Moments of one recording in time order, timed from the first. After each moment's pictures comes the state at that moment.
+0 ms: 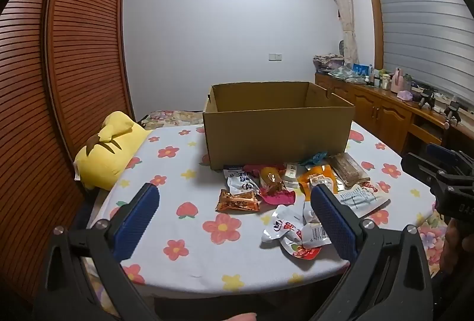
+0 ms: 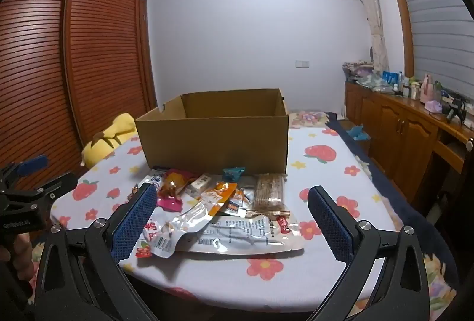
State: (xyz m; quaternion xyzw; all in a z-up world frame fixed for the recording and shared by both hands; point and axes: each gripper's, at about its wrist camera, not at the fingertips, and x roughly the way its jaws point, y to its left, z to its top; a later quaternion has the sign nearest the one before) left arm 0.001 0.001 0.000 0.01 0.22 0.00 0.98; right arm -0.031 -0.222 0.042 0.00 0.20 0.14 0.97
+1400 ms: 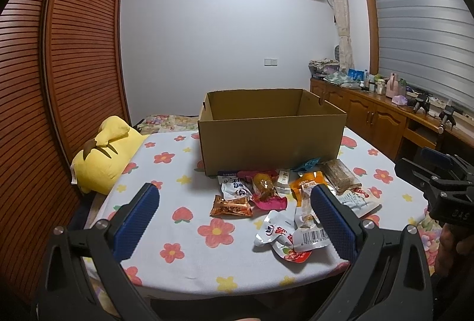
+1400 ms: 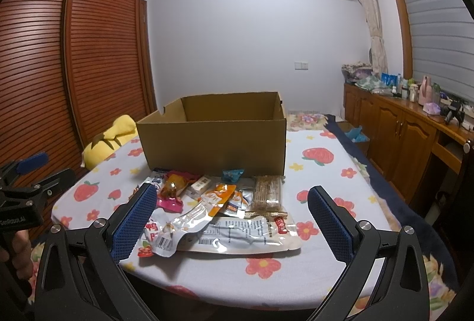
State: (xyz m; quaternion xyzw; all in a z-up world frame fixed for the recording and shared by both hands) left arm -0.008 -0.004 0.013 0.01 0.20 -0.01 0.98; right arm -0.033 -0.220 0.044 0.00 0.20 0.14 0.97
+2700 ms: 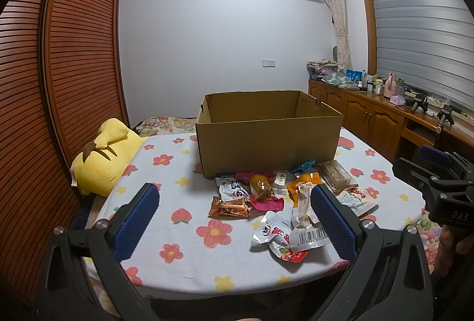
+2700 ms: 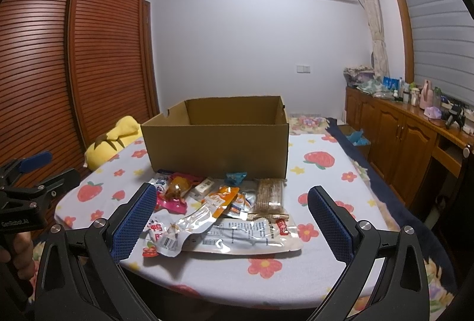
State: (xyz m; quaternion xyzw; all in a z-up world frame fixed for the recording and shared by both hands) left arm -0.011 -0.008 0.016 0.01 0.20 -0.02 0.98; right arm -0.037 -0.219 0.051 0.00 0.20 0.14 0.97
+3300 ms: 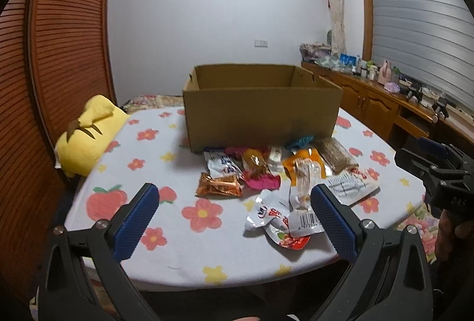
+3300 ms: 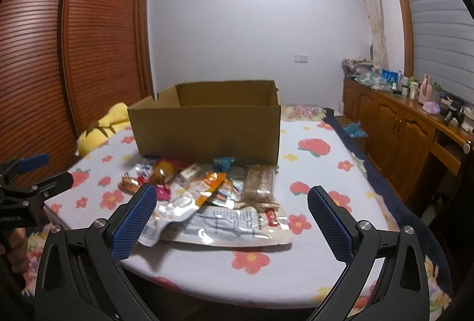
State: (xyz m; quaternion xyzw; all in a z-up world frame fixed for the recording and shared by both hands) left arm 0.013 -0.005 -0.018 0.00 0.25 -0.05 0.97; right arm -0.020 -0.229 0.033 -0.02 0.23 0.14 0.96
